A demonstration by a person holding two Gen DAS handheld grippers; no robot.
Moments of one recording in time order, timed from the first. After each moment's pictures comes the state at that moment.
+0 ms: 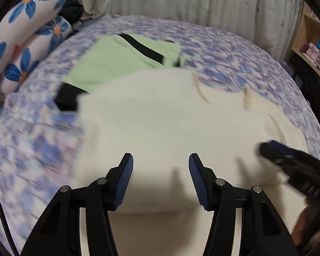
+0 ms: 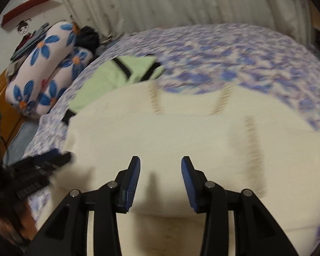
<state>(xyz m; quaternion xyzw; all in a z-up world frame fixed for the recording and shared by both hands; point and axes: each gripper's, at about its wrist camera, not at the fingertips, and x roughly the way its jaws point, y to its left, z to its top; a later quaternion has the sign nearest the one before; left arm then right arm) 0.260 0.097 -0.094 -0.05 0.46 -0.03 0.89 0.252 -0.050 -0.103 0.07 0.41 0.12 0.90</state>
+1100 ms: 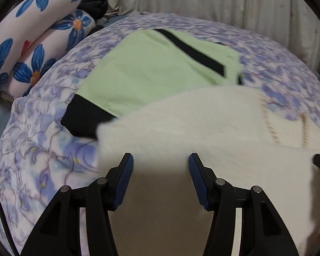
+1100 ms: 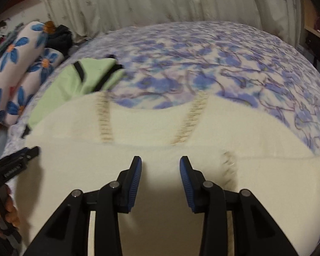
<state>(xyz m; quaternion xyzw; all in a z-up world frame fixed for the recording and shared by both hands) 0.365 0.164 -0.135 -0.04 0.45 0.08 0.89 0.335 -0.113 -0.124 0.04 0.42 0.01 0.91</state>
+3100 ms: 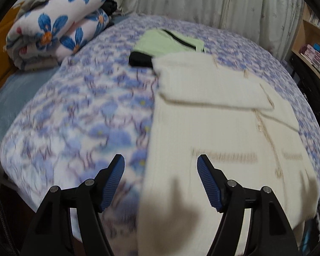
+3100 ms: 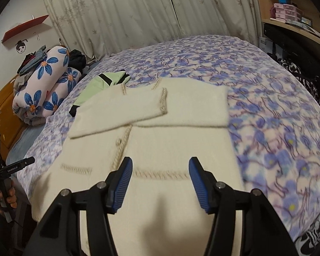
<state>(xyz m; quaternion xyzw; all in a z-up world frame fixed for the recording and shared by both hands) 0.013 0.212 -0.052 -0.06 0.46 0.01 0.89 -0.035 -0.184 -0.046 0.09 0.36 0.03 0.93</state>
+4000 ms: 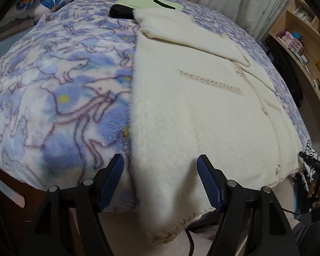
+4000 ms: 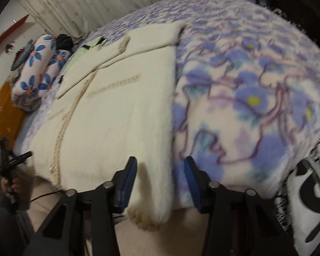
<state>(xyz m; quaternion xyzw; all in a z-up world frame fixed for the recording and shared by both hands) -0.051 0.231 -0.123 -0.11 0.52 -0.11 0.84 -0.128 -0.286 -0.145 0.18 0.47 0.07 0.86</state>
